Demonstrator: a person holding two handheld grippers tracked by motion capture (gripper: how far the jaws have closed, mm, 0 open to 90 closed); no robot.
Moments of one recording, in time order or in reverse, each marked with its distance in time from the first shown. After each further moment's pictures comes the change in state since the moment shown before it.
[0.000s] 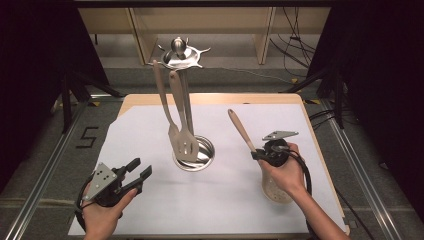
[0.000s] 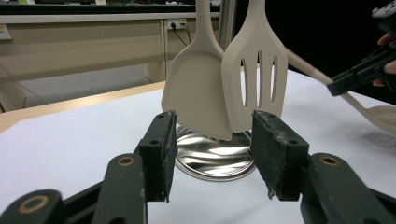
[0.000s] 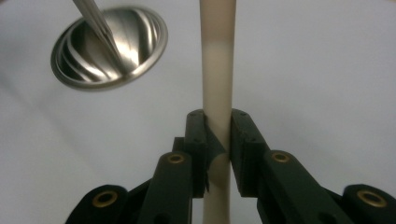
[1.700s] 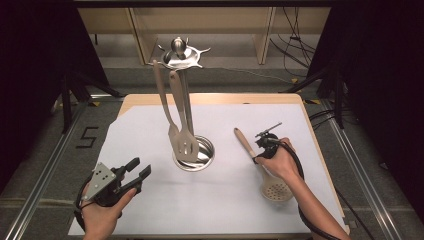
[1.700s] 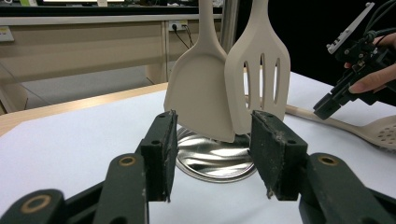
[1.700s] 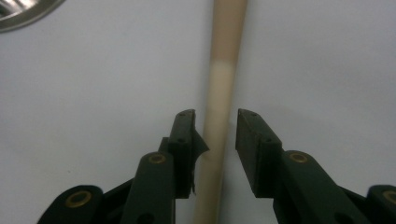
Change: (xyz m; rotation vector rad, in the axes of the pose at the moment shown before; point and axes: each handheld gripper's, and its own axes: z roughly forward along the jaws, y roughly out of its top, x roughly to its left) left arm 0.002 0.000 -0.001 -0.005 0.004 0.001; right arm -0.023 0.009 0.052 0.377 -0.065 0.077
